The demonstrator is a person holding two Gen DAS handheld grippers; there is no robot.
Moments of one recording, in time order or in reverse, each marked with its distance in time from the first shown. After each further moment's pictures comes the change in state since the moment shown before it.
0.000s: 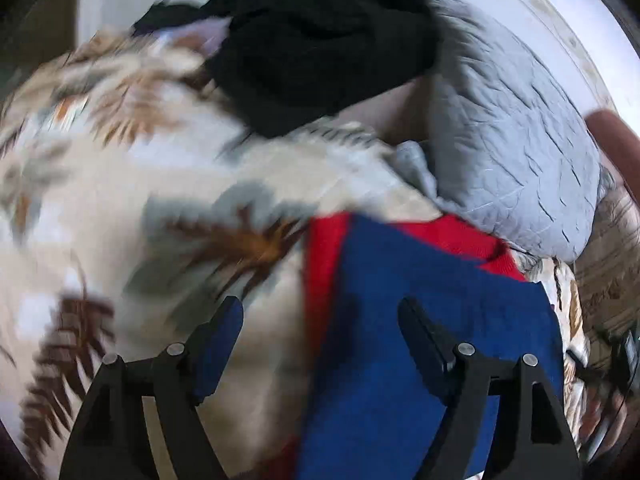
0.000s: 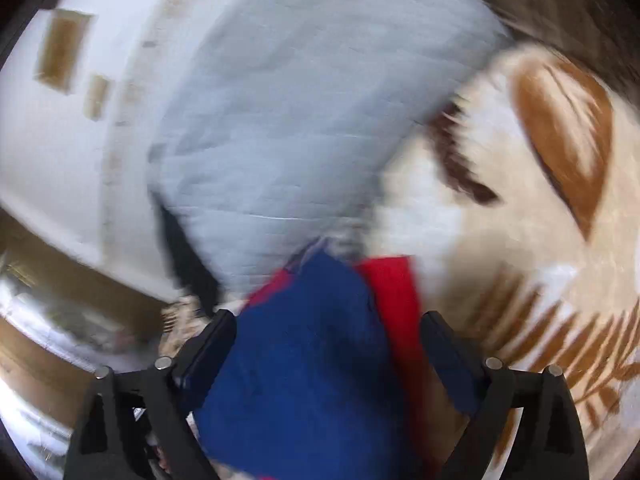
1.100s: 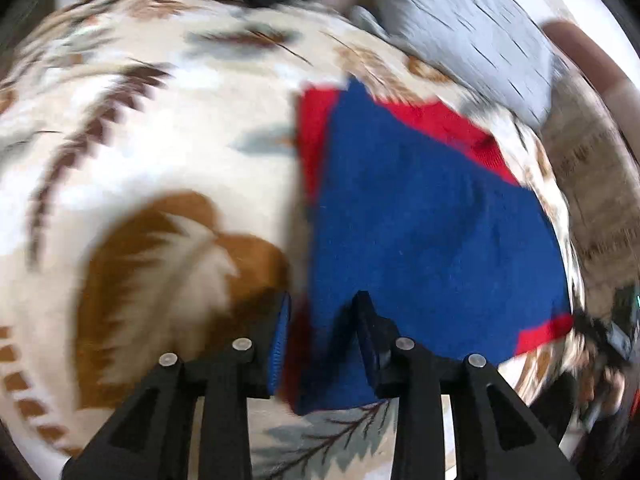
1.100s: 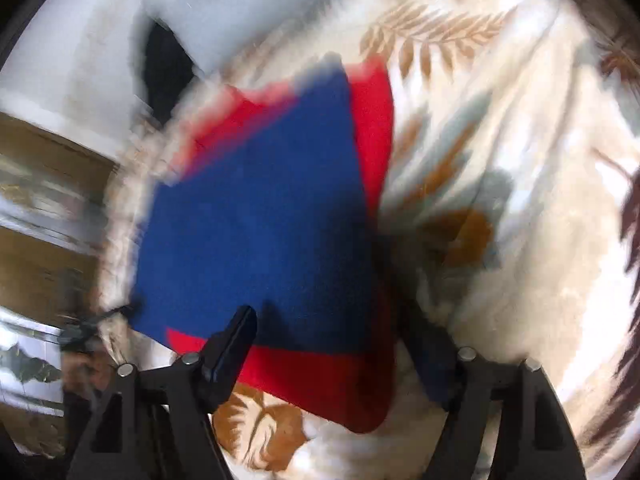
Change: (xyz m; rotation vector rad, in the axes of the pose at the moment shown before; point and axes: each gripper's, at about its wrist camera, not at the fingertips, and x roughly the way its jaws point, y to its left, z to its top) left arm -0.100 0.007 -0.157 0.114 0.232 0.003; right arm -0.142 -0.019 -0.201 -0.242 0.236 -0.143
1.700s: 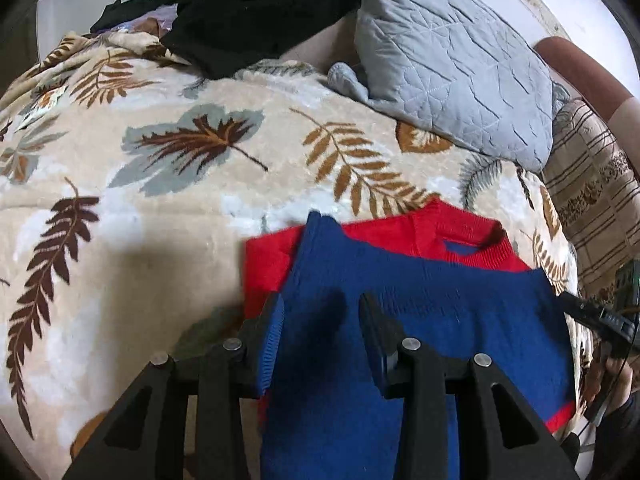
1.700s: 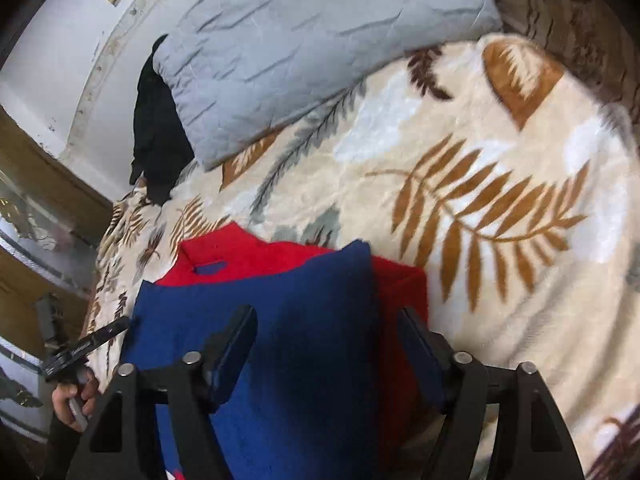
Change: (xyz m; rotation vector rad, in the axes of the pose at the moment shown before) left arm 0.051 -0.039 0.096 0.082 -0.129 -0.022; right arm 0.058 0.017 0.134 -0.046 -0.070 -0.058
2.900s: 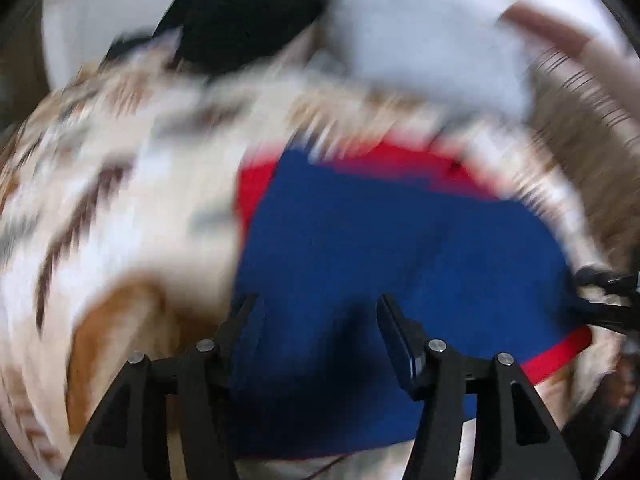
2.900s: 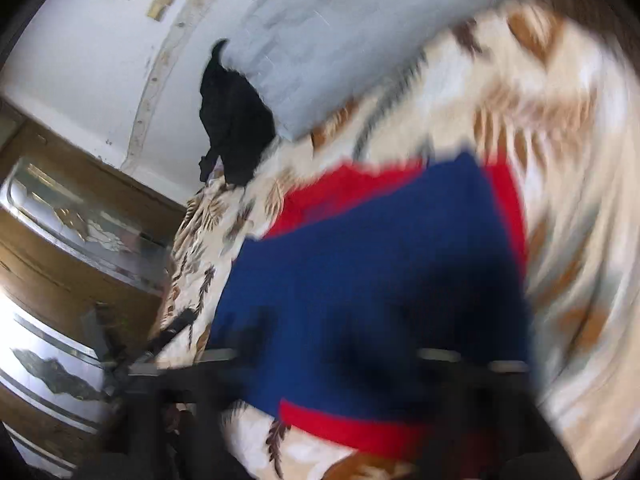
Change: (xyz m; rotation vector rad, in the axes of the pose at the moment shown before) left arm -0.035 -0.031 -0.101 0.094 -0.015 0.160; right arm -0.033 0.029 -0.102 0.165 0.002 0.218
